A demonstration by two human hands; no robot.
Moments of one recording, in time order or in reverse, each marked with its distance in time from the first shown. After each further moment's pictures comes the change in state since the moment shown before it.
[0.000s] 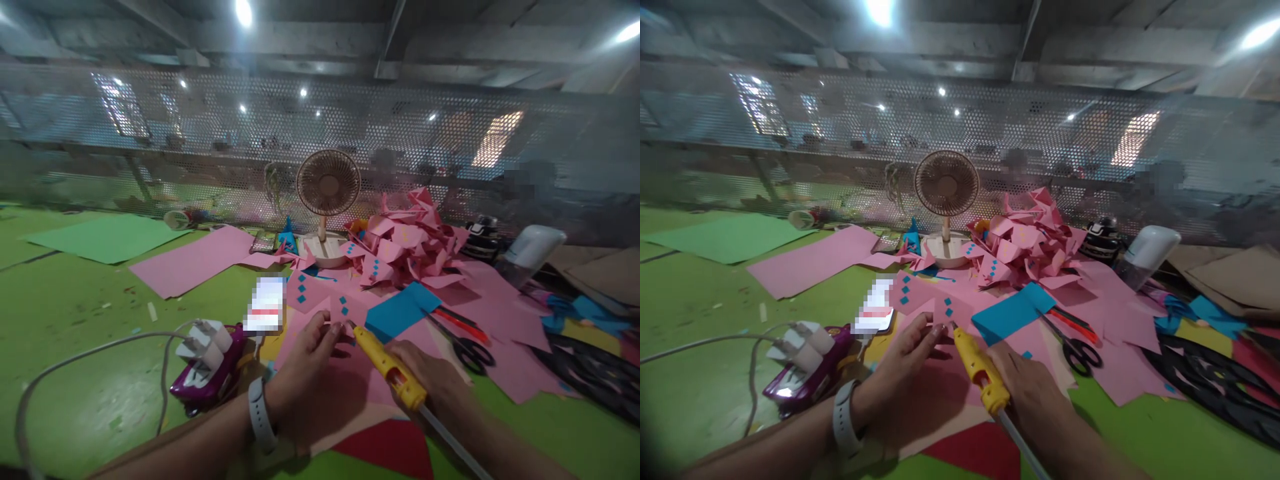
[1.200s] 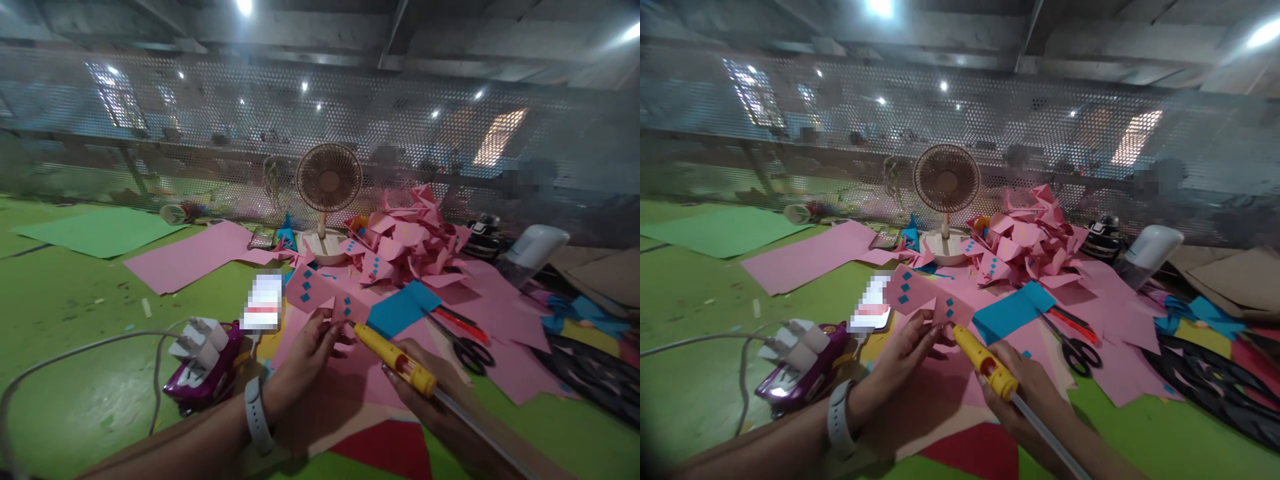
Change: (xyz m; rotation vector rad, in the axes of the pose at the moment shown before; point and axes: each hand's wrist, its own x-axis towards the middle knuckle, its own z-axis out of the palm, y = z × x) left_hand 0.002 -0.004 -0.002 0.082 0.006 0.065; right_hand 0.010 -0.021 -0.025 0.431 -0.064 0.379
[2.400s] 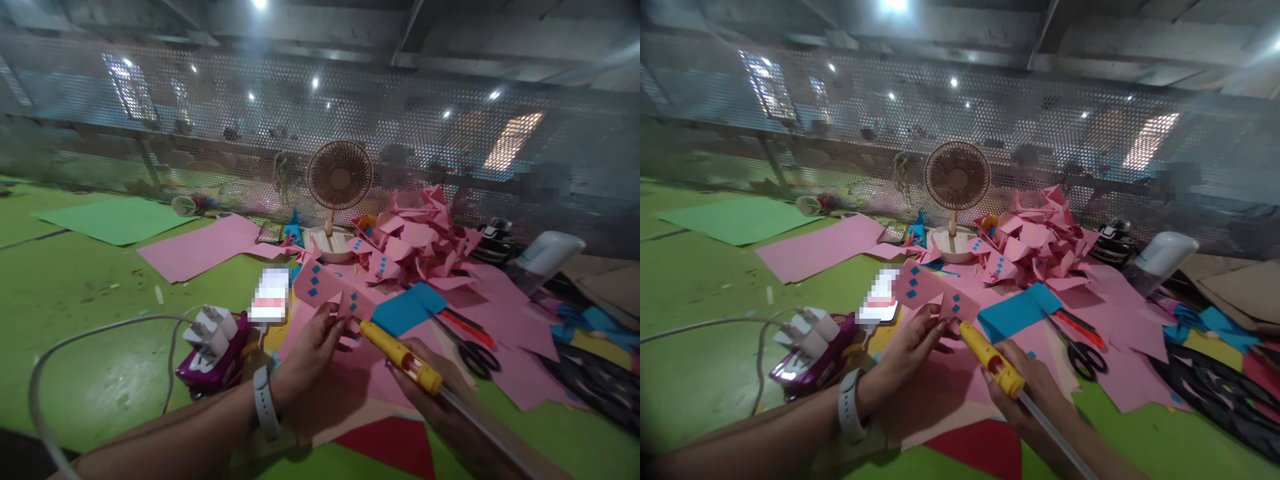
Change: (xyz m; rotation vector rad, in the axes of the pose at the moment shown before) left_hand -0.001 0.006 0.001 -0.071 0.051 -0.005; right_hand -0.003 0.008 0.007 0.070 0.014 -0.040
